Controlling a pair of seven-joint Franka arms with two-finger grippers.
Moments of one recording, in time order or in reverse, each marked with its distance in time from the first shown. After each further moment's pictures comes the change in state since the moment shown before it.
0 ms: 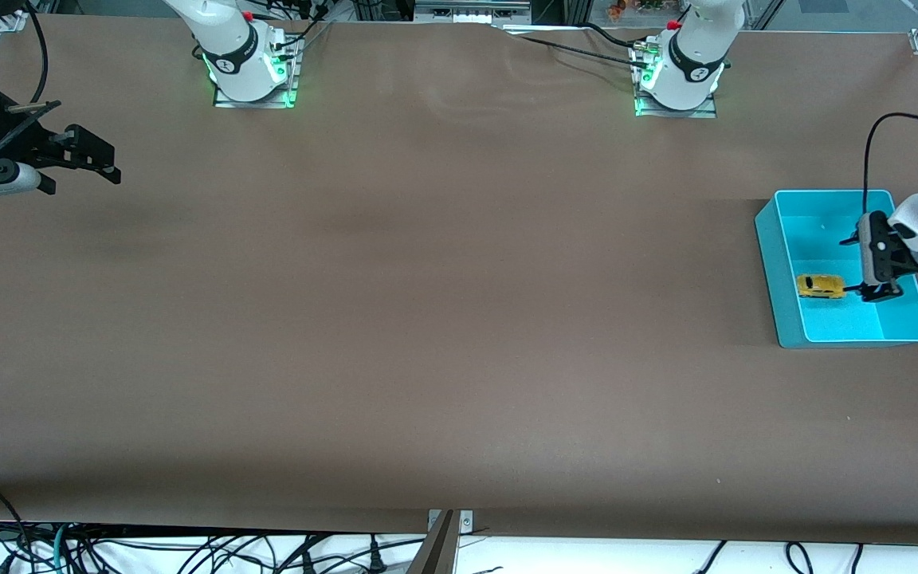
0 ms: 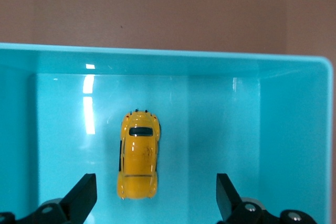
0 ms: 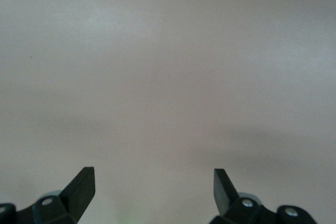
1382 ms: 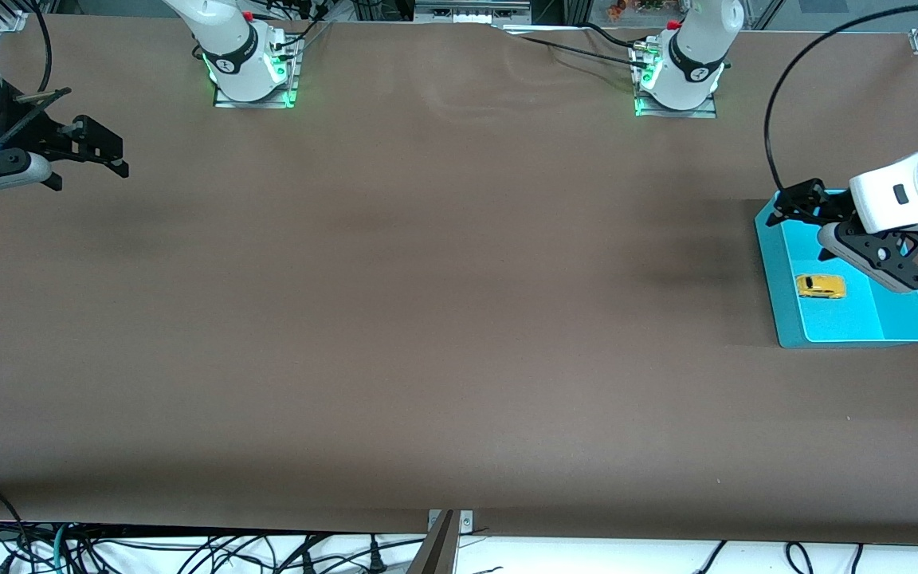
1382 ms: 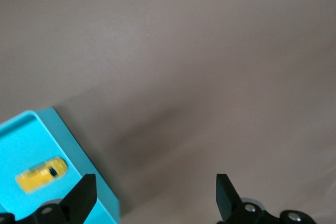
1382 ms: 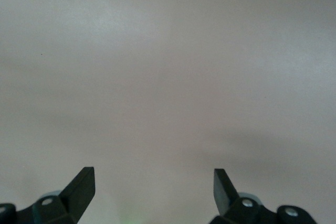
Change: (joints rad) left arm -0.419 -0.214 -0.015 0.346 -0.185 -0.516 -1.480; right arm 0.025 0.000 0.005 0.027 0.000 -0.025 0.000
